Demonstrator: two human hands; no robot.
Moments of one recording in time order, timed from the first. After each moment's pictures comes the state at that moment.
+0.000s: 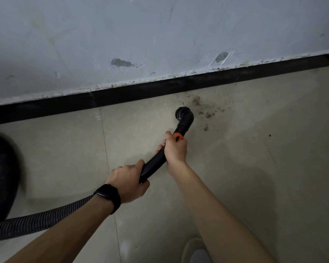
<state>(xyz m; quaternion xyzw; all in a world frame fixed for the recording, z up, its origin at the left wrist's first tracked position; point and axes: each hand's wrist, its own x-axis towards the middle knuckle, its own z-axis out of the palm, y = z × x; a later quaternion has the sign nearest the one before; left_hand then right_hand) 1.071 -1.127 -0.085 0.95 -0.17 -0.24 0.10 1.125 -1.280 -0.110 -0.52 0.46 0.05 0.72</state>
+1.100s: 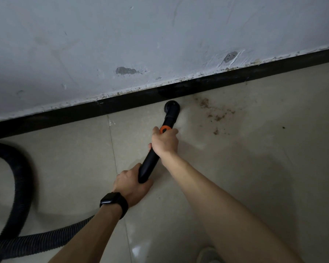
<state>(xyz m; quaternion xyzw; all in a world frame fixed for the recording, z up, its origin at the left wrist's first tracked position) 1.085 -1.119 -0.093 0.93 0.01 -0.26 0.25 1.172 -1.246 -0.087 -0.68 0.38 0.15 0.61</state>
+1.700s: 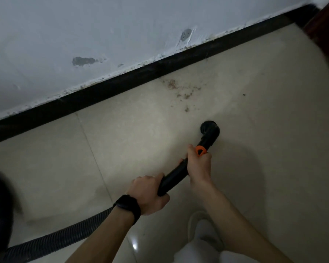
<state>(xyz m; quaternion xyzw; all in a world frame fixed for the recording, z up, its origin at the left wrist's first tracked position) 1.025 -1.172 -0.078 0.88 -0.30 -0.34 0.13 1.011 -1.338 -0.084 -0.54 0.54 -0.02 0.65</state>
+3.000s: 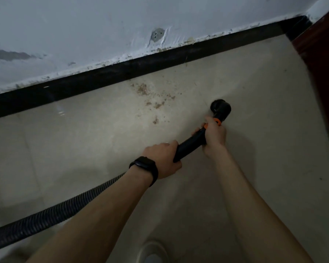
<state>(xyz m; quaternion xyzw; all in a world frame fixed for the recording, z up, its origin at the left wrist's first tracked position) 1.115 -1.376 -0.082 0.88 -0.32 -0.32 0.14 1.110 -1.541 -0.080 -0.47 0.55 -0.10 0.68</state>
